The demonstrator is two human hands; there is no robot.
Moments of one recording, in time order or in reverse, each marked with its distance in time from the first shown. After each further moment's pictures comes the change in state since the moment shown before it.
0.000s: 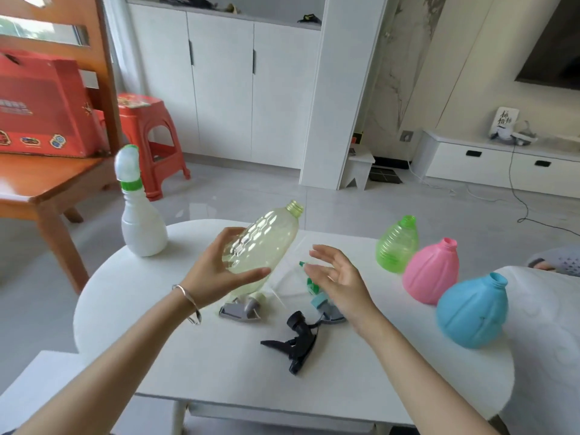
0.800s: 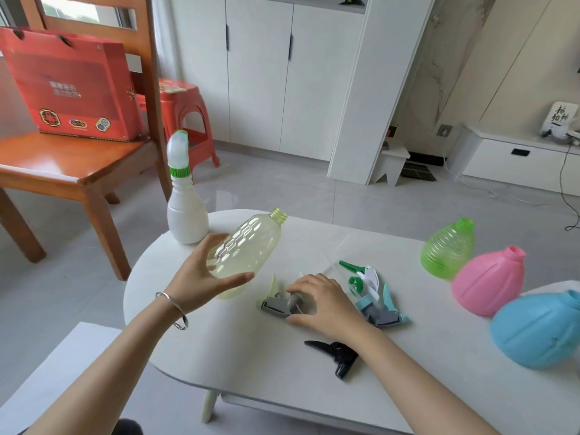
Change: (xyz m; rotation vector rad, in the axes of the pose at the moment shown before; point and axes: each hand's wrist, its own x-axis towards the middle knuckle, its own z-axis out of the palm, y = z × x) left_hand -0.029 -0.065 -0.065 0.045 0.116 -0.127; right_hand 0.022 0.047 0.078 -0.889 -0.366 -0.235
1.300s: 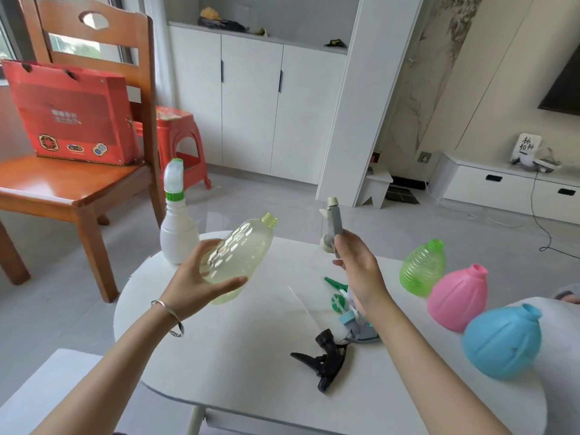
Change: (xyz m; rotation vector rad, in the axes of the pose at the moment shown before) left_hand 0.004 0.022 -0.003 -0.033 0.057 0.060; right_hand -0.002 -0.018 -0.096 0.924 0.512 0.107
